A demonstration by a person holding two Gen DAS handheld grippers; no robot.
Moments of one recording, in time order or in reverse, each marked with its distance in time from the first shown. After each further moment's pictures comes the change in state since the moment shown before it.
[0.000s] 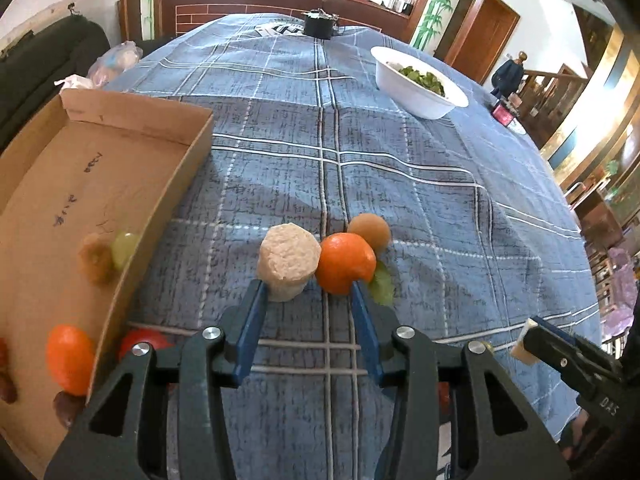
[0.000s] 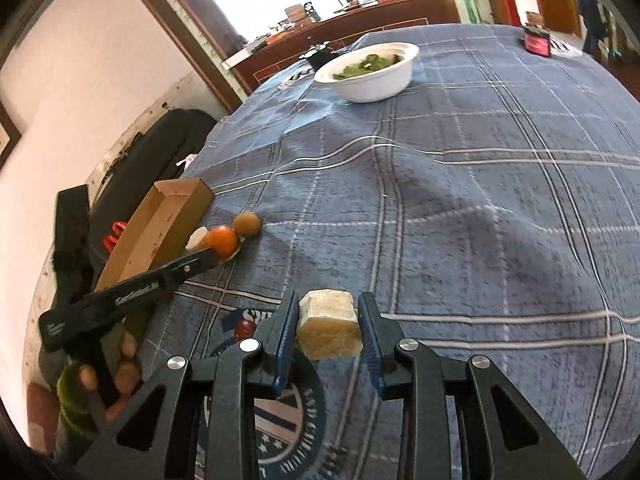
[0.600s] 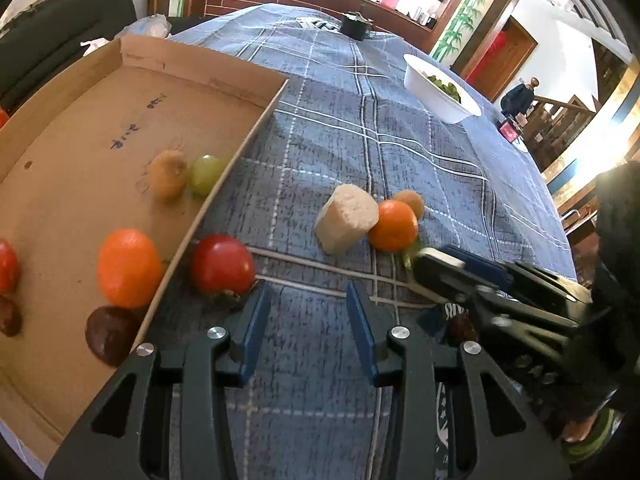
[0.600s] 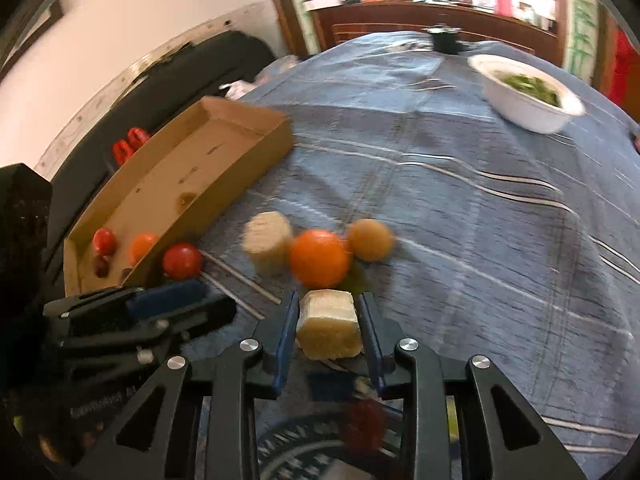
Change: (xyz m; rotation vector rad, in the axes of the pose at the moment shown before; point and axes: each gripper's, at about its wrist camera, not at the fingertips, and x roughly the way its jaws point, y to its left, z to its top) left arm -0.029 0.039 -0.036 -0.105 0.011 -0.015; right arm 0.085 0.111 0.016 -0.345 0.125 -0.014
